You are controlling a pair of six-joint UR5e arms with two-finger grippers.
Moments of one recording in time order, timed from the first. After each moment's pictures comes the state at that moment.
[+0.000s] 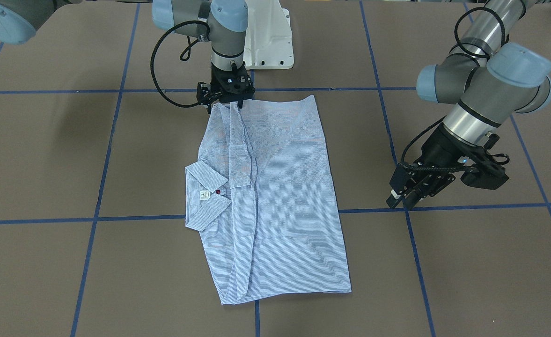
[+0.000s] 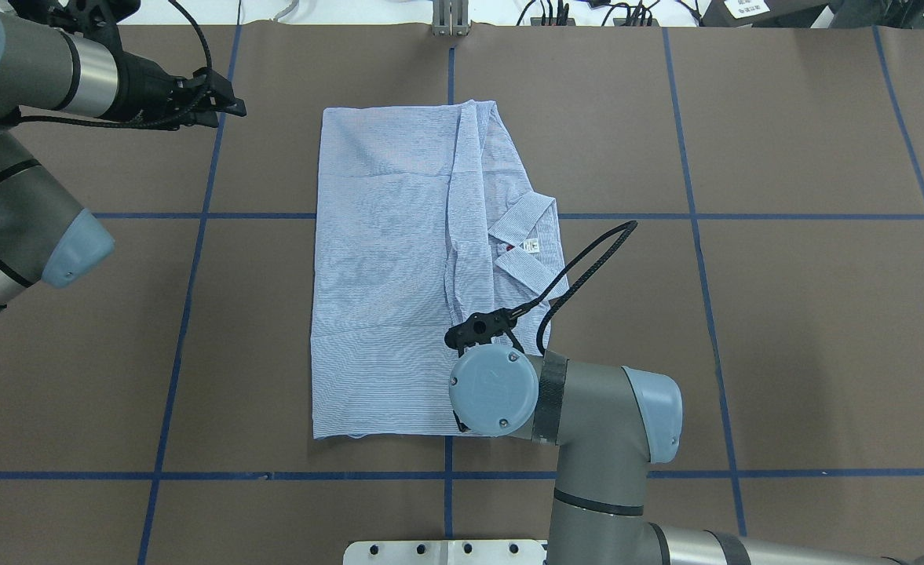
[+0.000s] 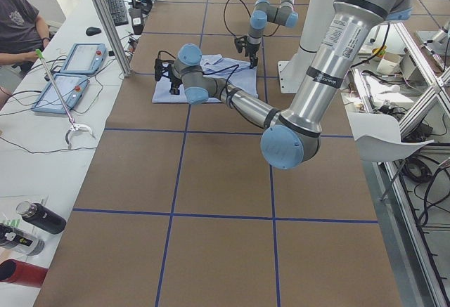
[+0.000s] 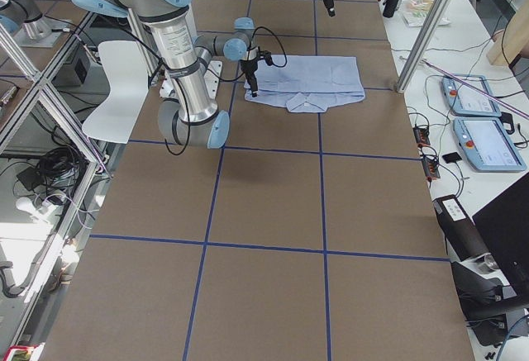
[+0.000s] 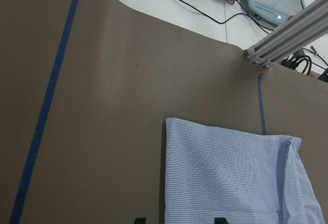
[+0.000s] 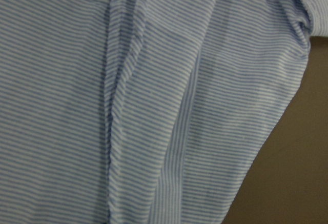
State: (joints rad) left arm -0.97 -2.00 -1.56 -2.37 -2.04 -1.30; right arm 0.25 -0.95 1.77 -1.80 1.62 1.04
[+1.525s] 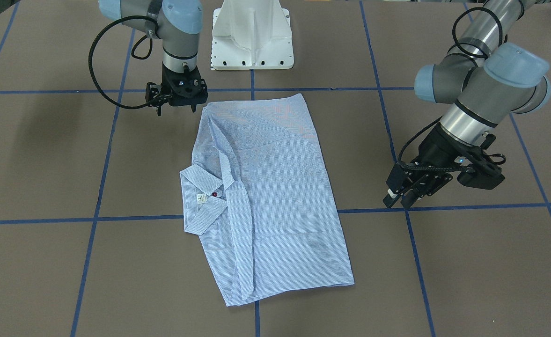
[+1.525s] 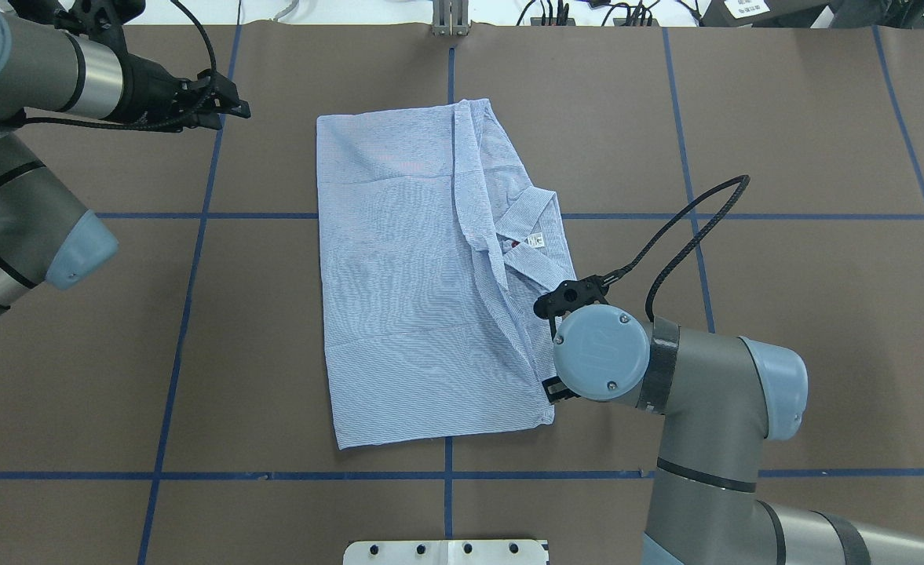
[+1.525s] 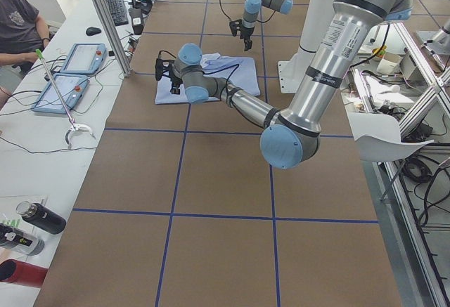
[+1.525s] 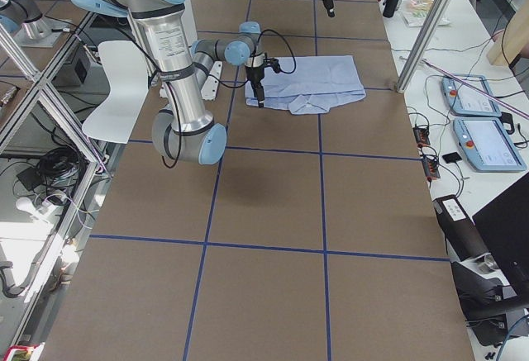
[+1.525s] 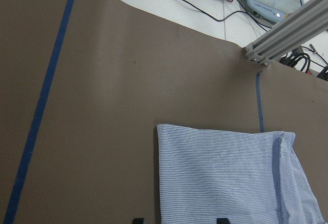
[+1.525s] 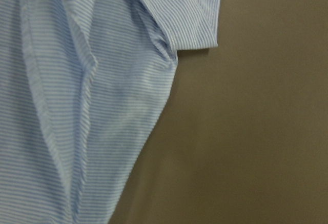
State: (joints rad) left arm -0.96 -2.00 -1.56 -2.36 -2.04 -1.30; right arm 0.36 -1.06 1.93 -1.89 1.63 0.97
